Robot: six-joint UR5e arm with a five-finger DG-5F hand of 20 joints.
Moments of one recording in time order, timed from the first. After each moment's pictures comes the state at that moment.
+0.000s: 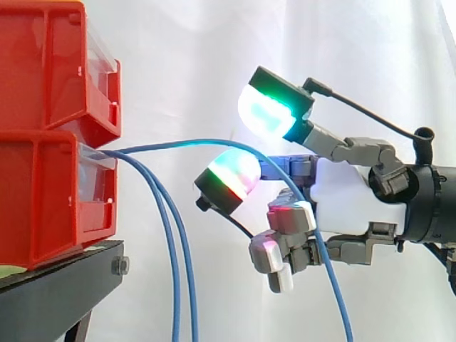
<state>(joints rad) 0.05 -2.30 -1.25 -2.63 -1.42 -0.15</state>
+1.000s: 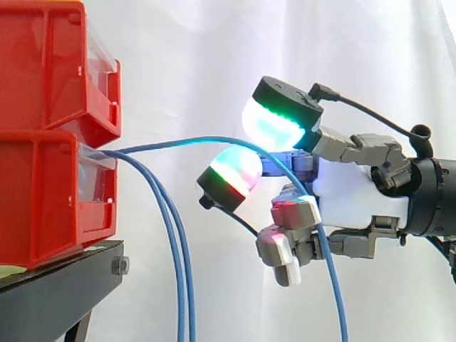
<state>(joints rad) 0.05 -2.29 -1.25 -2.65 -1.43 -0.16</state>
